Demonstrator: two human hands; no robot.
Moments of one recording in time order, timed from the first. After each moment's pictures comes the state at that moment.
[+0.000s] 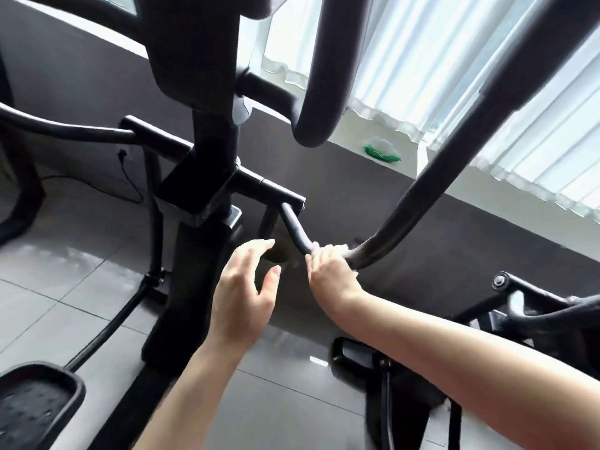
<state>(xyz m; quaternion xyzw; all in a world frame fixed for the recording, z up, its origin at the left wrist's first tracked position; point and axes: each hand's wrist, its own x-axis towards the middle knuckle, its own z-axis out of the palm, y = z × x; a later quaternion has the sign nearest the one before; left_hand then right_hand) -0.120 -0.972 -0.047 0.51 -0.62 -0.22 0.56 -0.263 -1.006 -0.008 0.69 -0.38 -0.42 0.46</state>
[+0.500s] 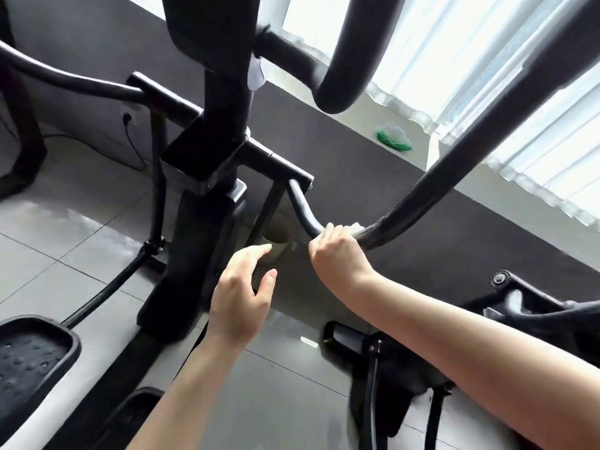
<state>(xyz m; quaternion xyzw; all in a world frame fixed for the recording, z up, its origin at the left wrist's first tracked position) -0.126 -0.943 -0.077 0.55 -0.57 -0.30 0.53 -0.270 -1.012 -0.011 0.70 -0.44 -0.34 0.45</state>
